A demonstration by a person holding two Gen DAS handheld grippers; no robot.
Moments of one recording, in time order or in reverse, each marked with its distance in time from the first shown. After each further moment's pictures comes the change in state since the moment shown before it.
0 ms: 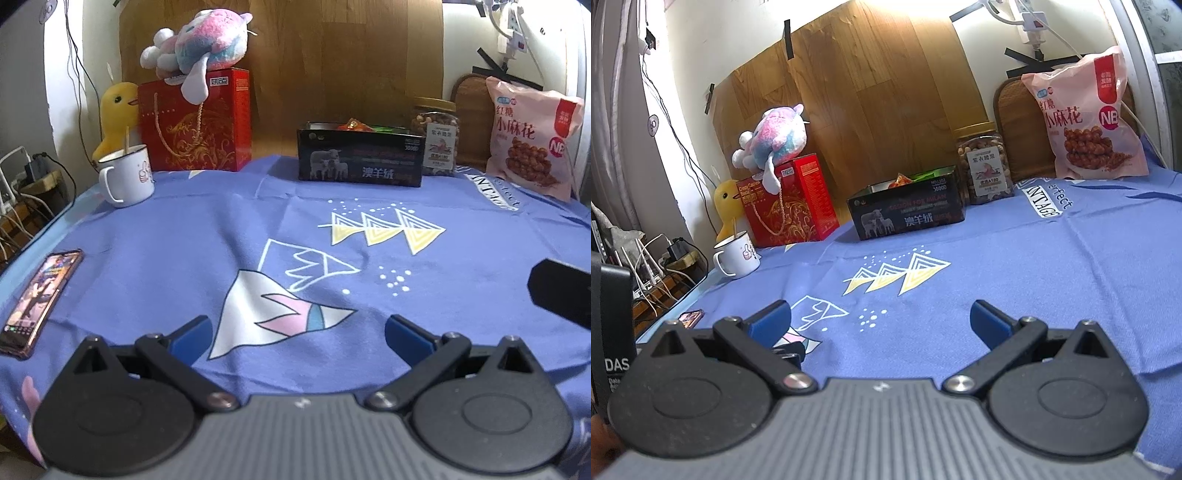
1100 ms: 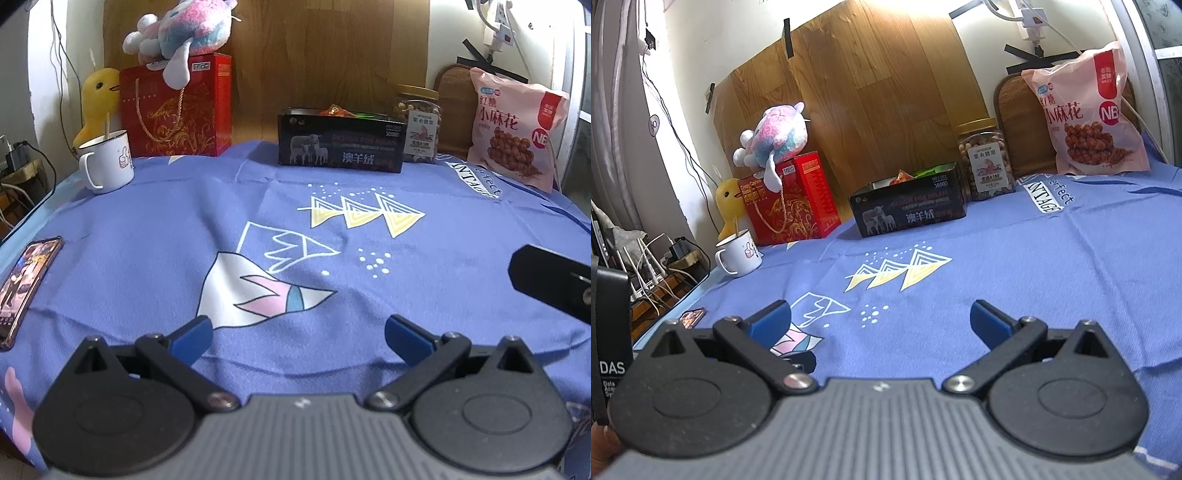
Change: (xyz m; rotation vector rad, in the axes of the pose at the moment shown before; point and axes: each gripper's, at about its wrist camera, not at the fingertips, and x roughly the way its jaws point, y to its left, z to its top) left arm 0.000 -0.003 -0.005 0.006 0.044 -0.063; right arm 0.000 0.003 -0.004 0.004 0.004 0.003
